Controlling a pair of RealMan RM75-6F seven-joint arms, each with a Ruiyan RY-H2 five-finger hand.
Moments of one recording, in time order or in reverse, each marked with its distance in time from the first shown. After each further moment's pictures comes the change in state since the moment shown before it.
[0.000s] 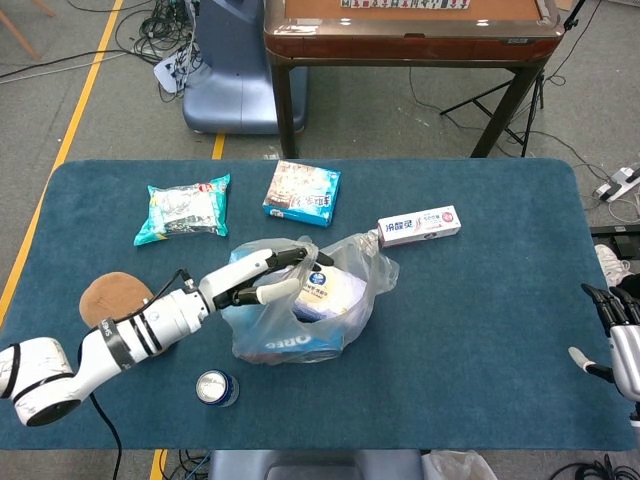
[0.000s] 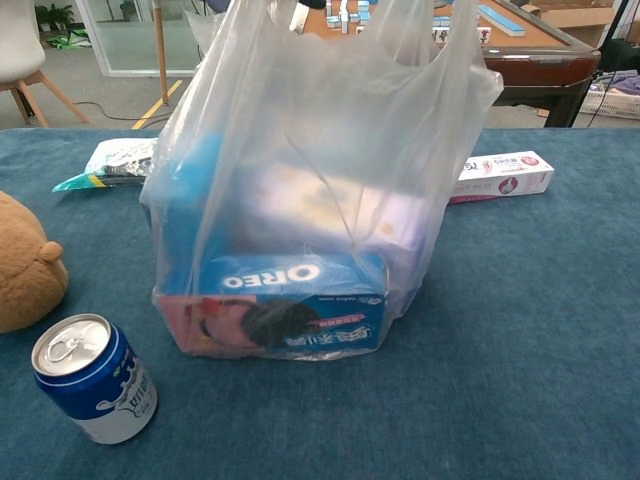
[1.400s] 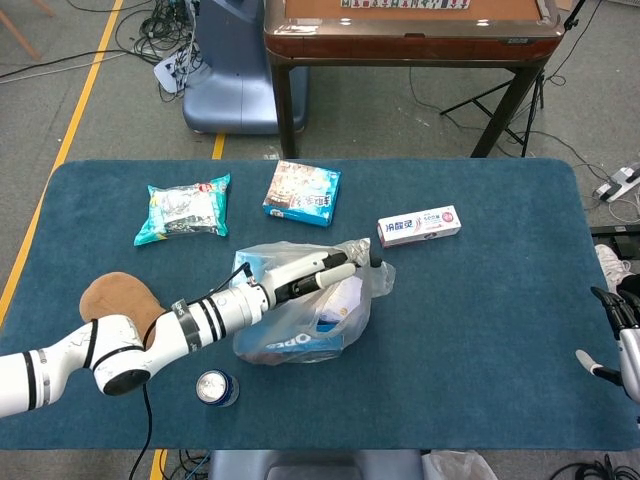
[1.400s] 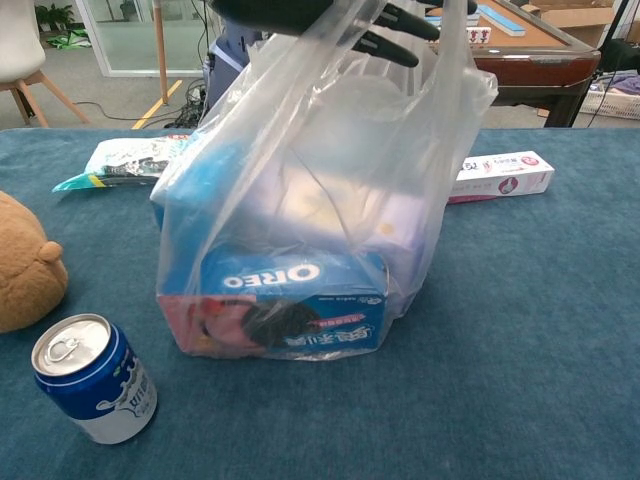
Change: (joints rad) left arm -0.115 -0.240 -0.124 0.138 -0.179 -0.222 -0.008; right arm -0.014 -0.005 0.004 0.029 0.016 -0.006 0.031
